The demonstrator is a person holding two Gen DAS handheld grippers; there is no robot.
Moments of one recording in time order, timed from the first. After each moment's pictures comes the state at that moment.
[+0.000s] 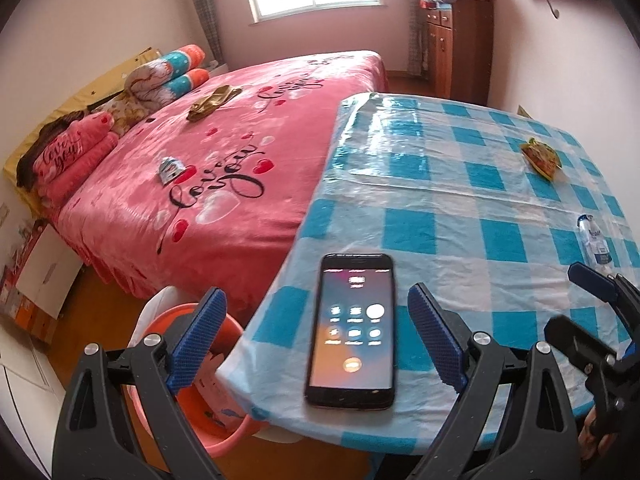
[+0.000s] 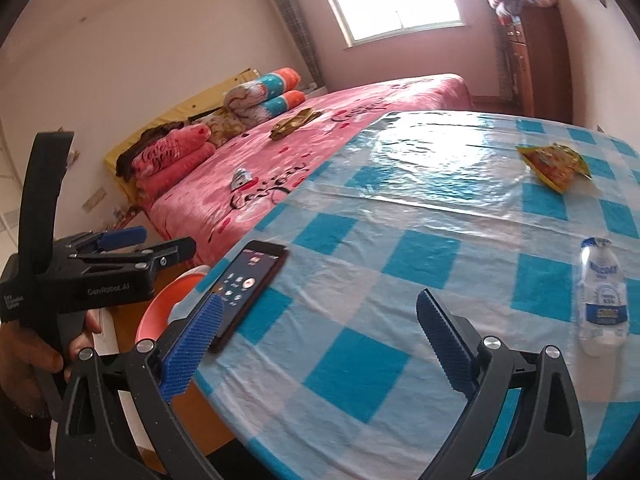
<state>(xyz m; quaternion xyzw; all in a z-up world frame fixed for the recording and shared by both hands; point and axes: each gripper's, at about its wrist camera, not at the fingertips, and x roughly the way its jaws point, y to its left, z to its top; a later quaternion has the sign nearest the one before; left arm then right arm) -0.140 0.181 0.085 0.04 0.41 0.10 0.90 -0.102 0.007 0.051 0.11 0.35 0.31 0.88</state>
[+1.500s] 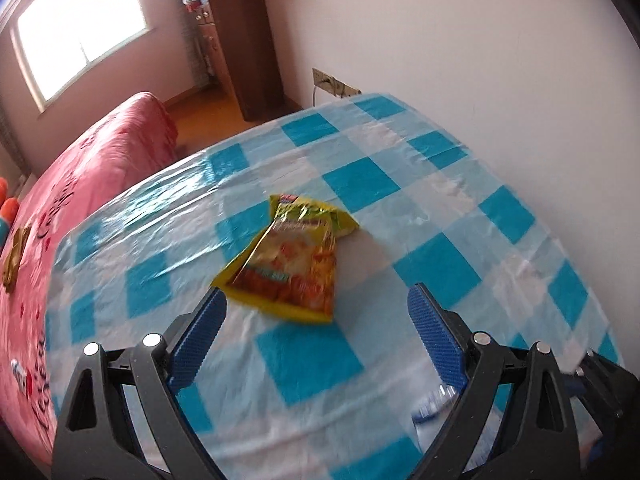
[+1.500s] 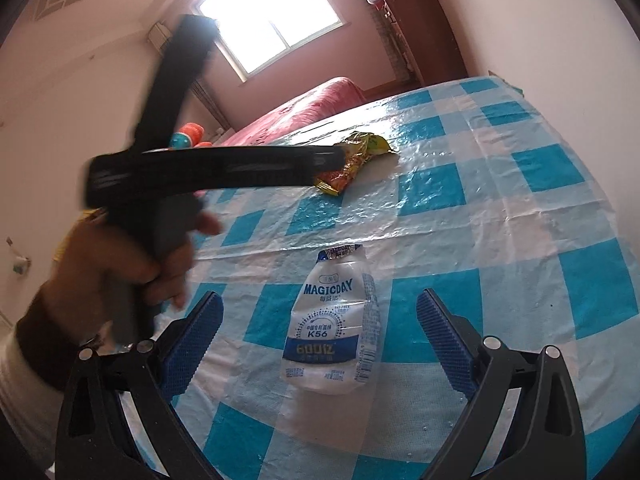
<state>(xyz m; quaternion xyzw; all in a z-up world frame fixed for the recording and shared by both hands) 0.082 -0.114 0.048 0.18 0.42 -0.24 0.86 -0.049 -0.175 0.006 0.24 0.37 0.18 0.88</state>
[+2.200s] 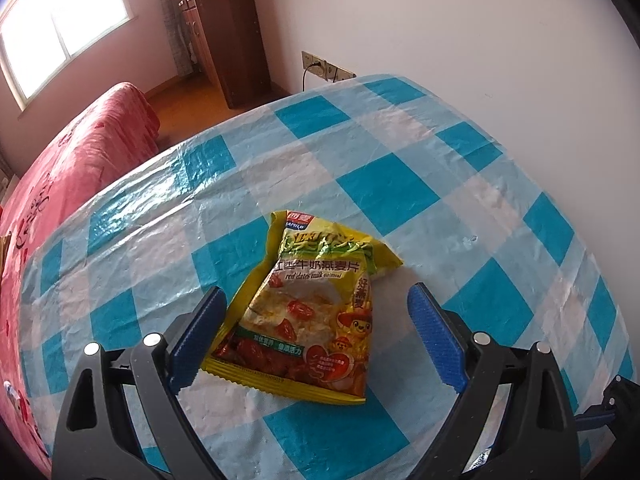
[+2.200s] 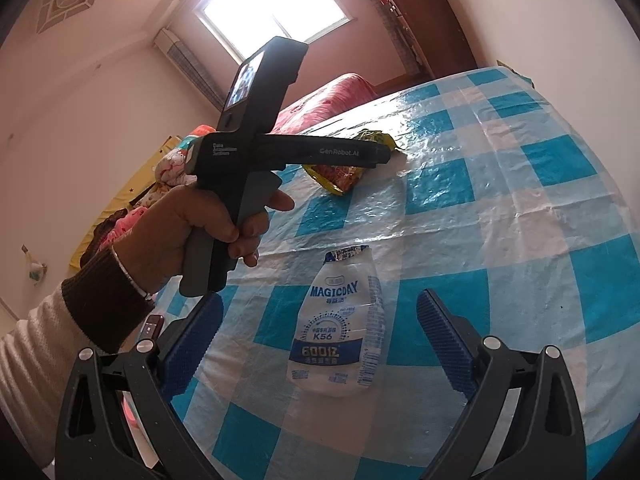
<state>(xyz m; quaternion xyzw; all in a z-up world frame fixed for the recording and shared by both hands) 0.137 -0.124 0.018 0.18 0.44 -0.26 0.84 -0.048 -0.178 0.007 0.25 0.37 0.20 0.88</state>
